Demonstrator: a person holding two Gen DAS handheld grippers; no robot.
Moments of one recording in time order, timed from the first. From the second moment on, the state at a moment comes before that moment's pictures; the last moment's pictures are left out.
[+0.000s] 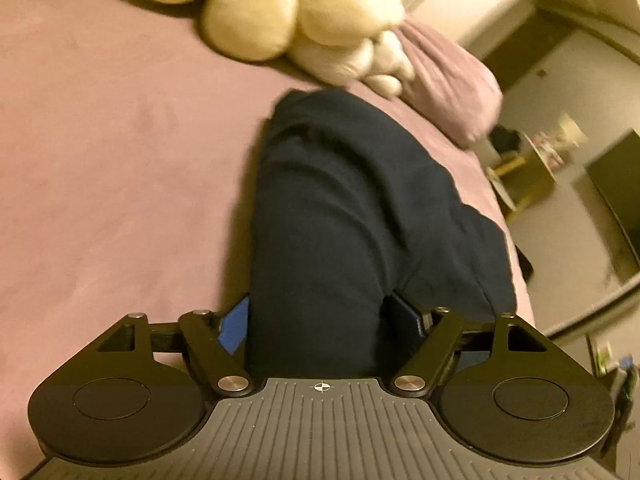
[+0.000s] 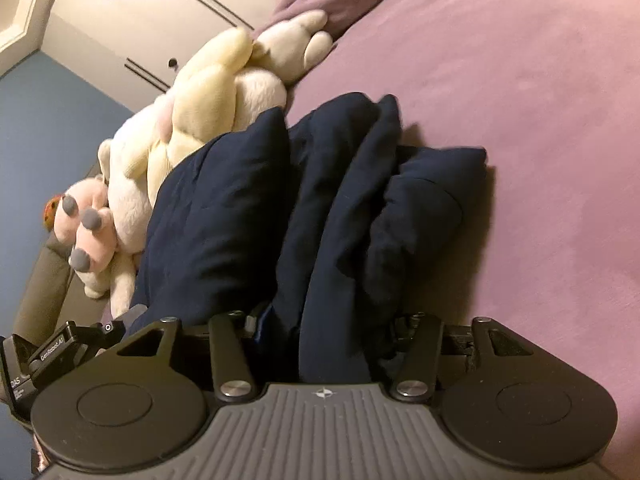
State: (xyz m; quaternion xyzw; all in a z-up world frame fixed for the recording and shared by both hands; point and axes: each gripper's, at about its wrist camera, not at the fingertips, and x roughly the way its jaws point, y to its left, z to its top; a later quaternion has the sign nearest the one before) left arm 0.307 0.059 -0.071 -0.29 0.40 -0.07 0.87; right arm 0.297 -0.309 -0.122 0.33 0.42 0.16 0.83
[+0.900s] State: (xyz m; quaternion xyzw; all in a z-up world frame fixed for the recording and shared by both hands) left arm 0.191 0.009 -0.093 -0.09 0.43 -0.01 0.90; right arm 0.194 -0.221 -0.068 0.06 0.41 0.02 0.91
